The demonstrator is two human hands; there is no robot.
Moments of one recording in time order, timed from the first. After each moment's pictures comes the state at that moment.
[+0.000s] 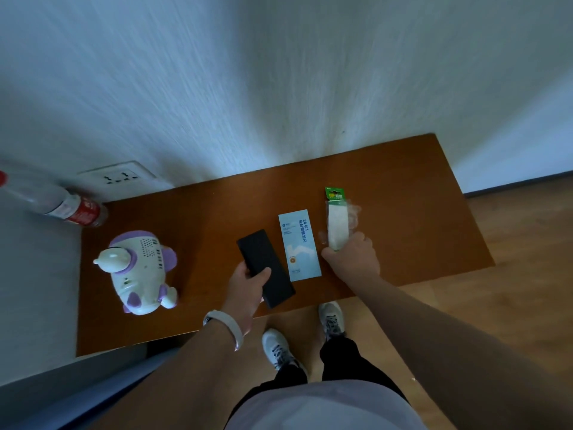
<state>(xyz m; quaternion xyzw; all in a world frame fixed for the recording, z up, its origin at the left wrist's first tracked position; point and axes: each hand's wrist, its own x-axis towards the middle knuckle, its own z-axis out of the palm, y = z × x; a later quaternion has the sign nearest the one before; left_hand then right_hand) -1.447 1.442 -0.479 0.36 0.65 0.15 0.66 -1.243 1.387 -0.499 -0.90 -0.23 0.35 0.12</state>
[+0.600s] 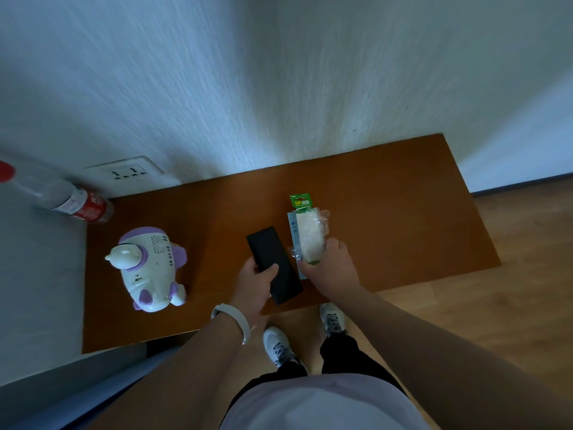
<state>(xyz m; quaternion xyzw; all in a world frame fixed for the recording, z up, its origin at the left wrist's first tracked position) -1.453 1.452 -0.483 0.36 0.62 0.14 0.68 -1.302 1.395 -0.498 -0.87 -0.31 0.34 0.18</state>
